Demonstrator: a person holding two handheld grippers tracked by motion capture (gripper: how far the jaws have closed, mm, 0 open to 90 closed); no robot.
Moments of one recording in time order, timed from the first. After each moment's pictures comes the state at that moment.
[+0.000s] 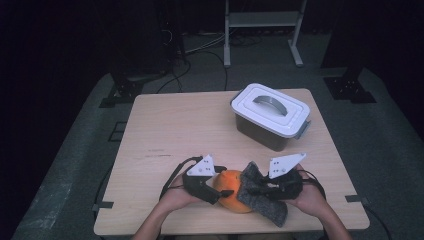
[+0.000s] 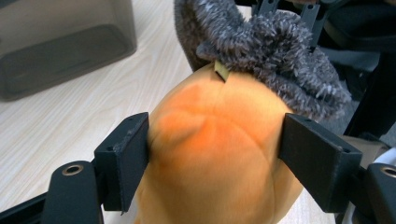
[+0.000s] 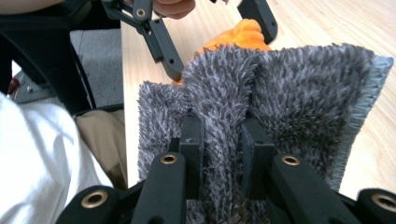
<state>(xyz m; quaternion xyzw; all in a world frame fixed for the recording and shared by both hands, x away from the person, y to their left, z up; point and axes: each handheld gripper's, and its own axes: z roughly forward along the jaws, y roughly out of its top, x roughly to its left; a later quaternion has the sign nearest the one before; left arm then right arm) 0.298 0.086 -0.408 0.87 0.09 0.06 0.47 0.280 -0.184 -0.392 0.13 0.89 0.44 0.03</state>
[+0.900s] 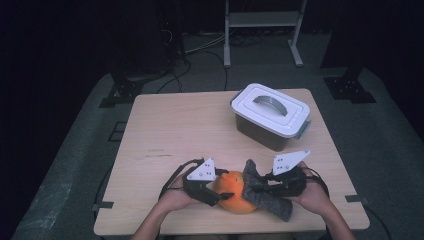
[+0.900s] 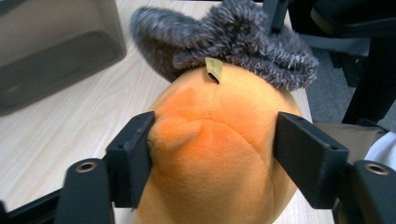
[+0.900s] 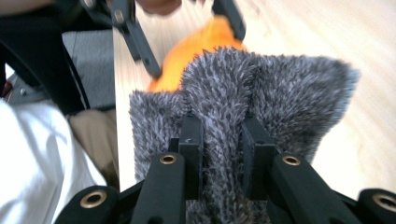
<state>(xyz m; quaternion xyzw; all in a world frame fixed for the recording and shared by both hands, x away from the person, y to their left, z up) 0.293 0.088 -0.405 0.88 0.04 0.07 0.48 0.285 -0.194 -0.388 0.14 0.88 0.45 0.04</state>
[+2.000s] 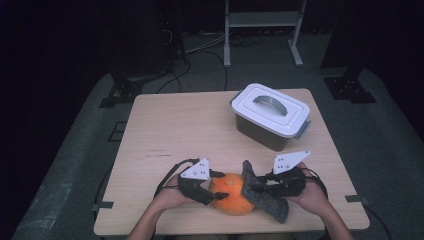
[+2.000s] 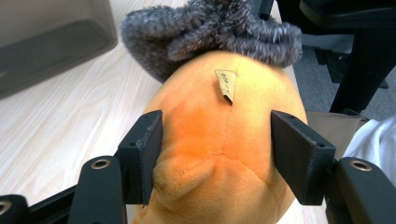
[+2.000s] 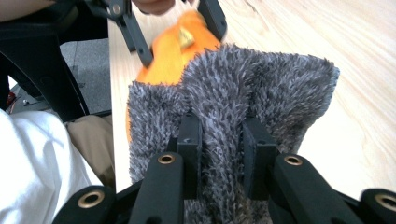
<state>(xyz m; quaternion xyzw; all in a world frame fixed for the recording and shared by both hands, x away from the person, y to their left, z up) 0.304 0.107 -0.414 0.88 0.06 0.03 0.48 0.290 -0.198 -0.401 0.16 0.88 0.45 0.02</state>
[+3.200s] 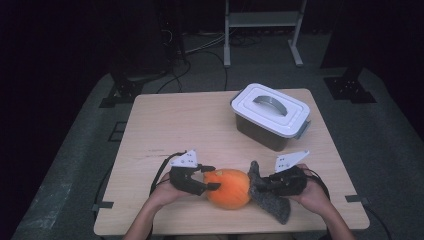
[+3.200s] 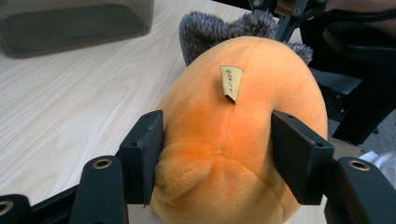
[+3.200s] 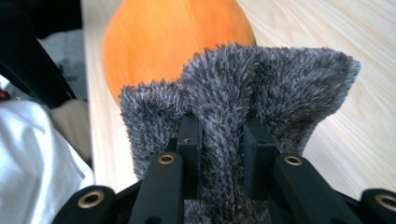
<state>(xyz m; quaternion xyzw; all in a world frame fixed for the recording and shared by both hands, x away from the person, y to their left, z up) 0.325 0.131 -0.426 0.85 0.15 0.00 0.50 0.302 -0.210 -0.425 0.20 0.89 0.42 0.01</state>
